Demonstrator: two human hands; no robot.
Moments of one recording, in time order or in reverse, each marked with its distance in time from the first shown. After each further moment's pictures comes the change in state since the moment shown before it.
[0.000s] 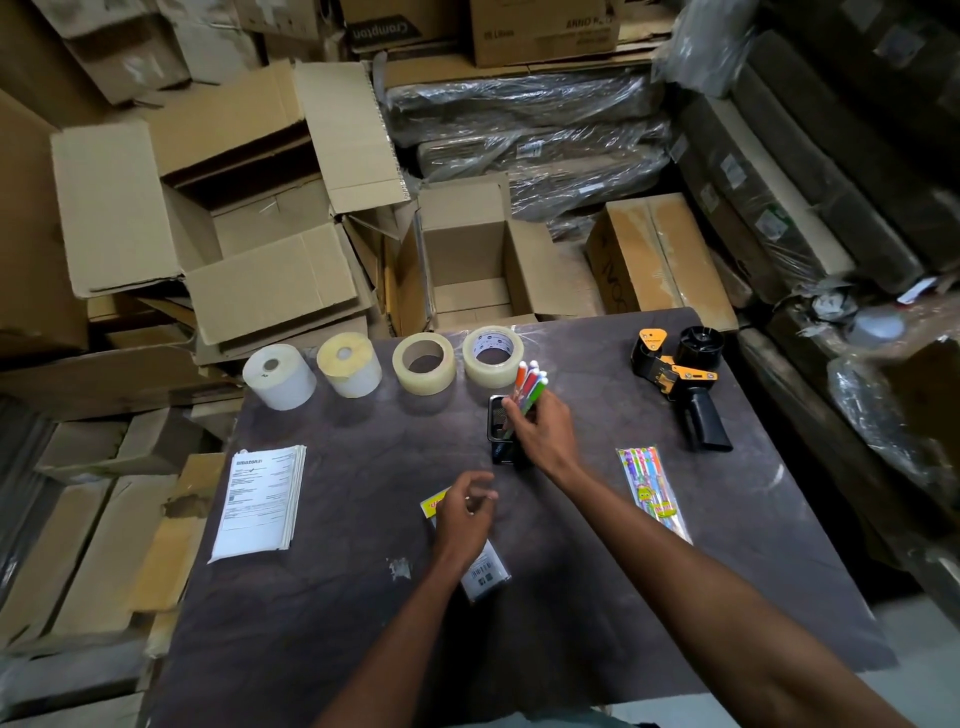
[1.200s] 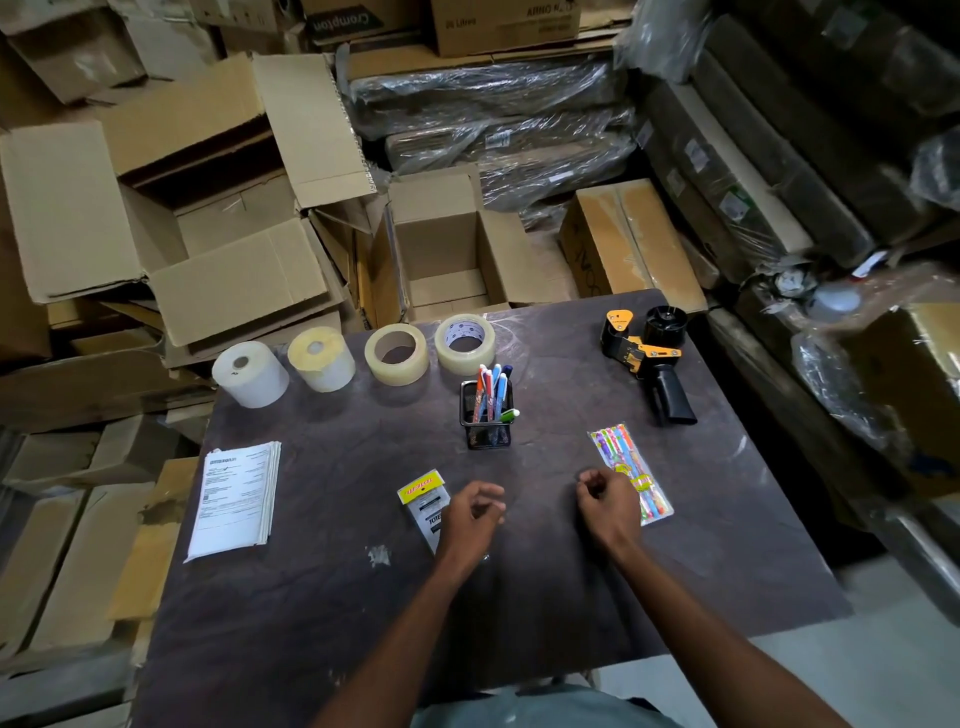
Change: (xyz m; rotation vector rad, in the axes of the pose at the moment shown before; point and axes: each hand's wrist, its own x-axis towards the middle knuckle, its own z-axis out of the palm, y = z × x) left_hand -0.025 -0.005 0.033 -0.014 -0.139 -0.041; right_hand -0.104 0.129 -0.054 -0.079 0.128 0.414
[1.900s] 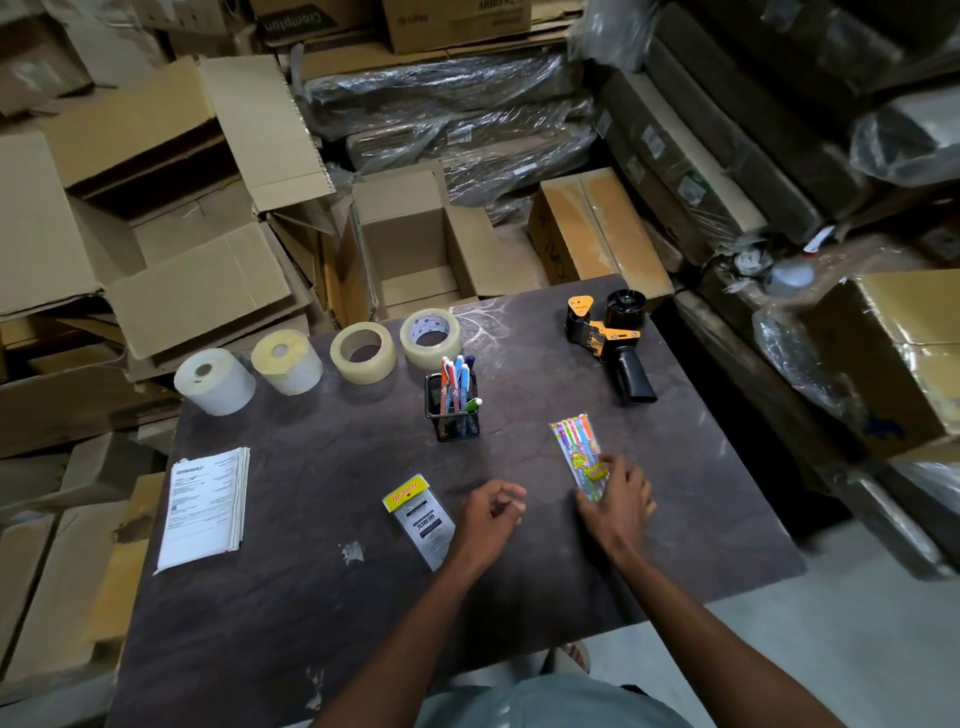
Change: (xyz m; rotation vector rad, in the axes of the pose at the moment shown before) left_hand -0.015 0.000 0.049 0.062 -0.177 0.045; right_hand -0.027 0.027 -0.039 -0.262 0.100 0.041
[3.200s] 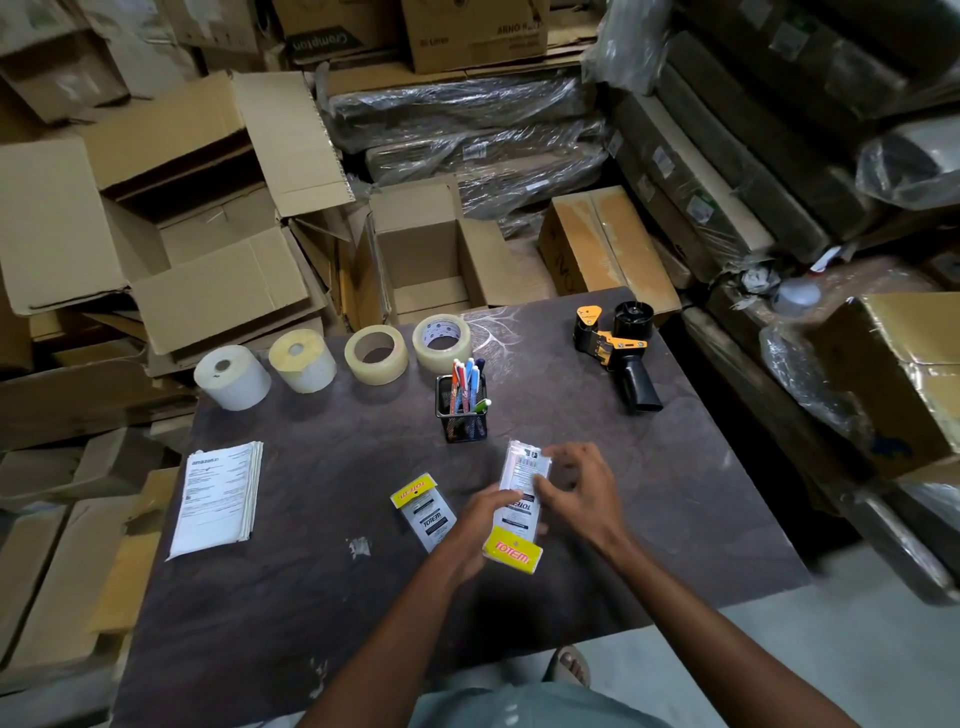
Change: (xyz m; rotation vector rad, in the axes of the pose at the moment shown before) left_hand -0.016 0.035 -0.009 -0.581 -0.215 -0.364; right_hand -0.016 -0.051 -0.027 0.364 -0.154 -0.439
